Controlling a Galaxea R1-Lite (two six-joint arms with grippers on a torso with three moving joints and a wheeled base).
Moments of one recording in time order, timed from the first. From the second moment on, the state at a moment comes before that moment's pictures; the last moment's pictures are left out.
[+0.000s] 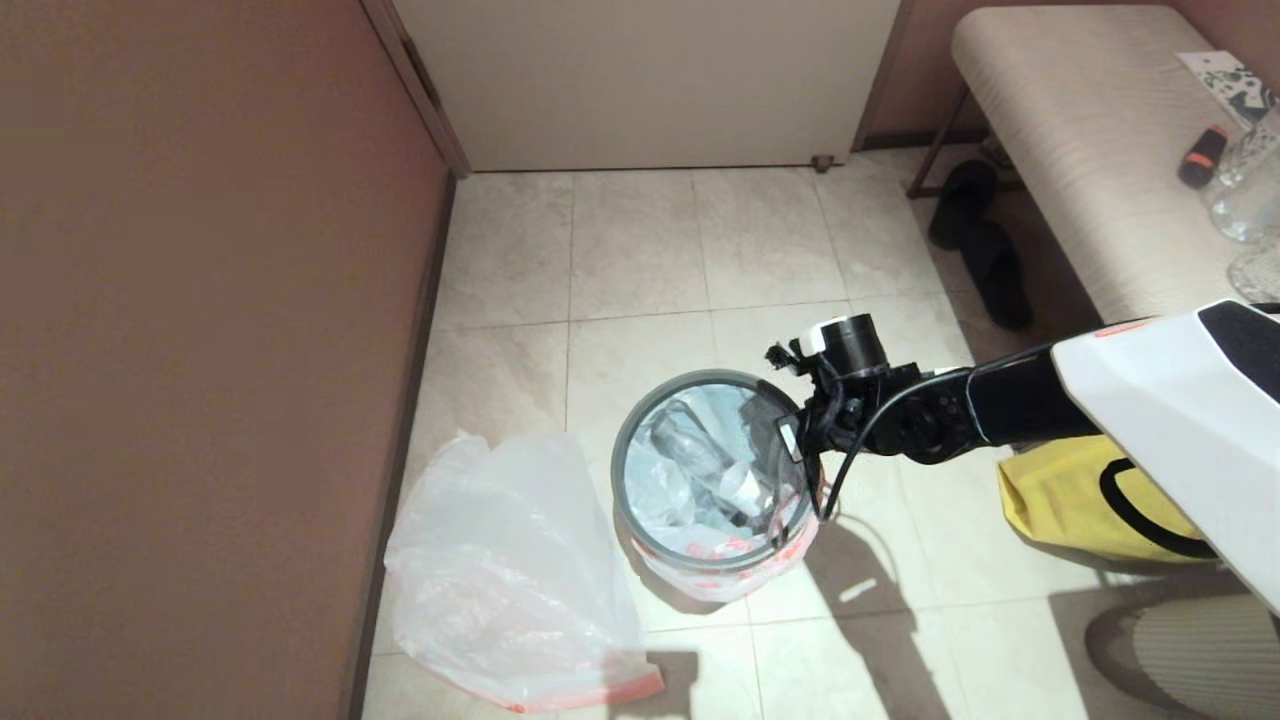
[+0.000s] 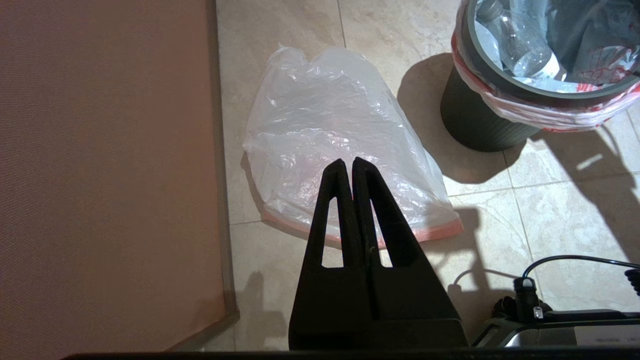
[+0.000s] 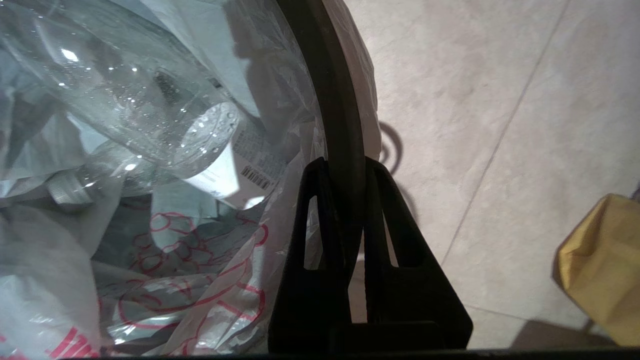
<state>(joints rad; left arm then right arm) 0.00 0.00 -0.04 0.13 -0.01 0.03 0.46 2.27 -1.62 -0.03 -0.24 -0.08</state>
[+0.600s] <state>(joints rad) 0.00 0.00 -0.04 0.13 -0.01 0.03 0.47 2.28 -1.67 -0.02 -0.22 0.00</state>
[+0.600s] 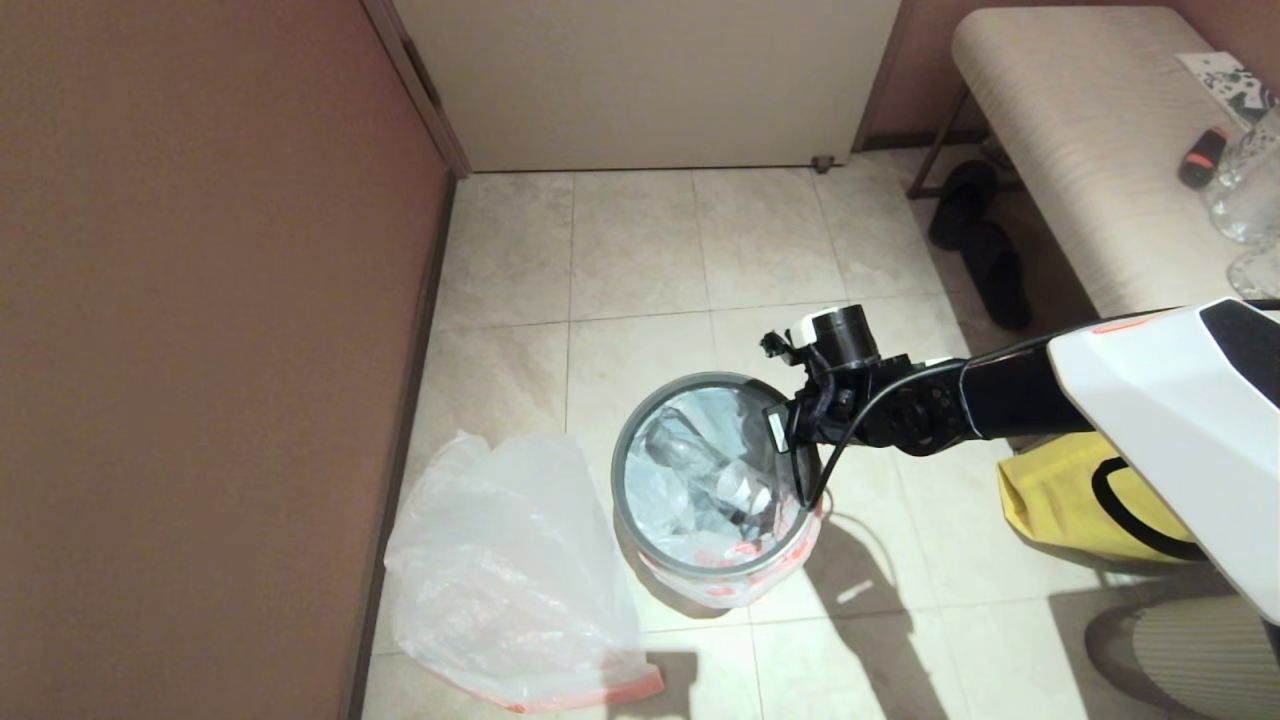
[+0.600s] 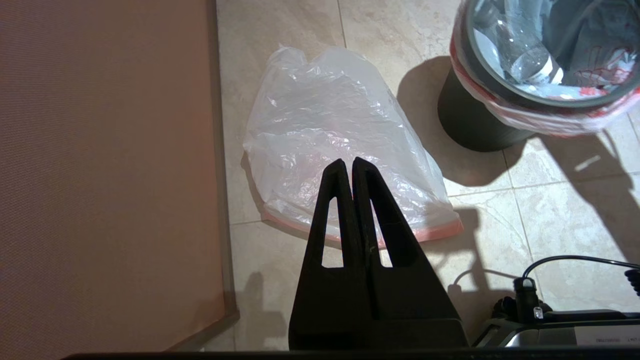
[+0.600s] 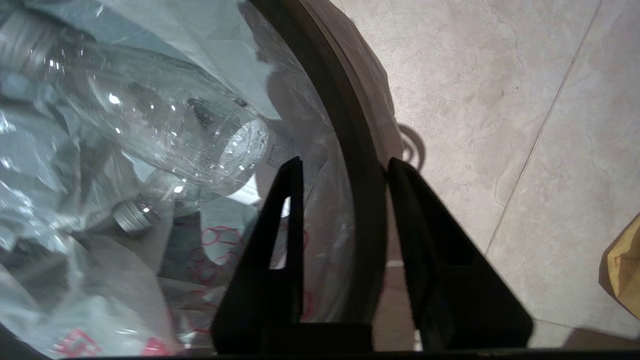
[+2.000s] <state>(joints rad) 0.00 0.00 -0.04 0.13 -0.01 0.03 0.46 2.33 -1.65 -0.13 -0.29 -0.03</state>
